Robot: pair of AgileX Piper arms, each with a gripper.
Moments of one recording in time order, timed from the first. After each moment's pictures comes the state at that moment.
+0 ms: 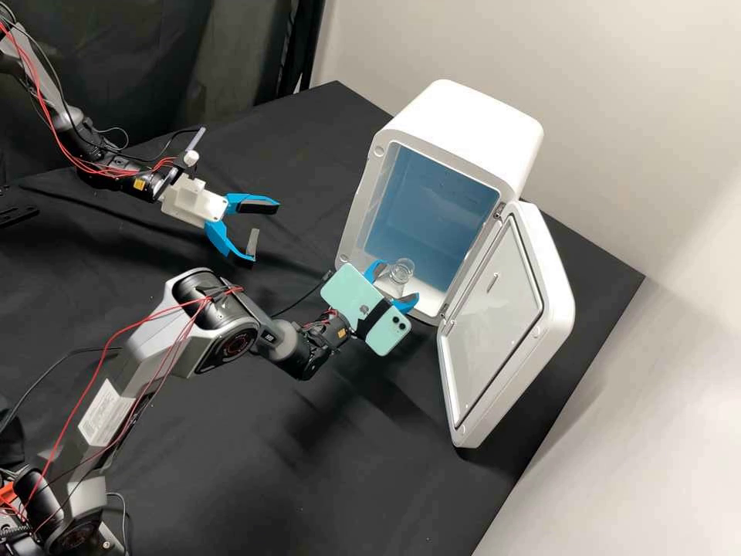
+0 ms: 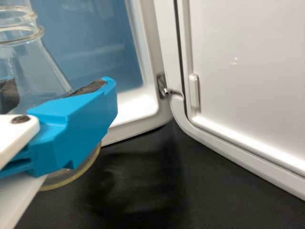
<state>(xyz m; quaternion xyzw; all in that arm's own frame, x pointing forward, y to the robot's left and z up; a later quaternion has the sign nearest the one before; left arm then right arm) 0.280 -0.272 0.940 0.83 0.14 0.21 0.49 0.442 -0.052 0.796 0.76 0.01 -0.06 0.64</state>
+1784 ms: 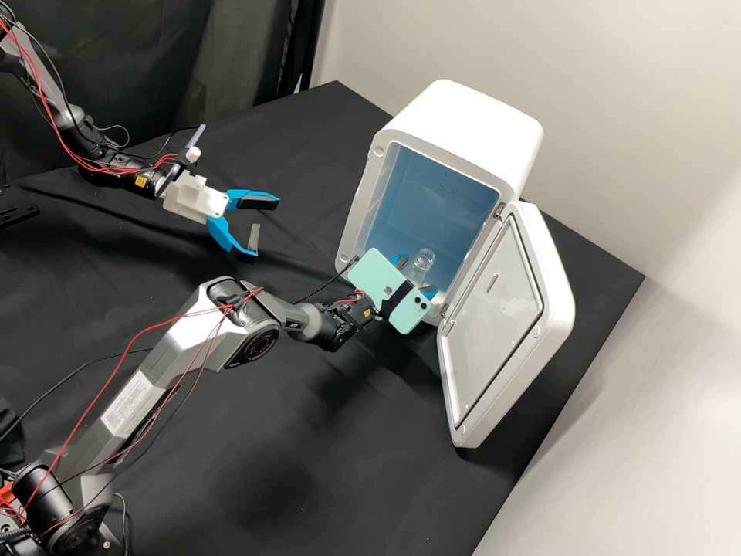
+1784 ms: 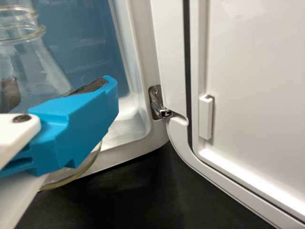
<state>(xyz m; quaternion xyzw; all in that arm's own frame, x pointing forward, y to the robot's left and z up) 0.275 -0.267 0.945 0.83 0.14 0.23 0.49 0.519 -0.054 0.781 0.75 -0.02 -0.08 0.66</state>
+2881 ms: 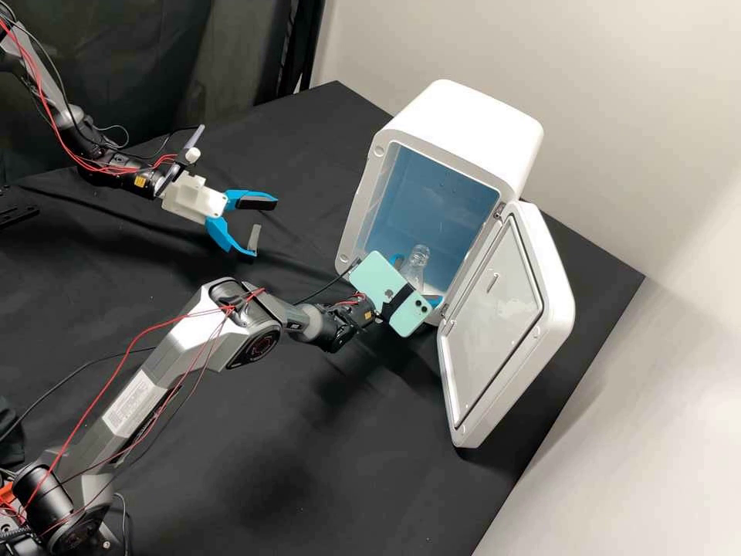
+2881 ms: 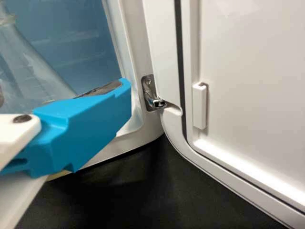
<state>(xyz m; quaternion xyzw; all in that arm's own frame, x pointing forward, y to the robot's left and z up) 0.272 -0.265 0.943 0.83 0.15 0.23 0.49 0.520 -0.058 0.780 0.75 -0.03 -0.08 0.65</state>
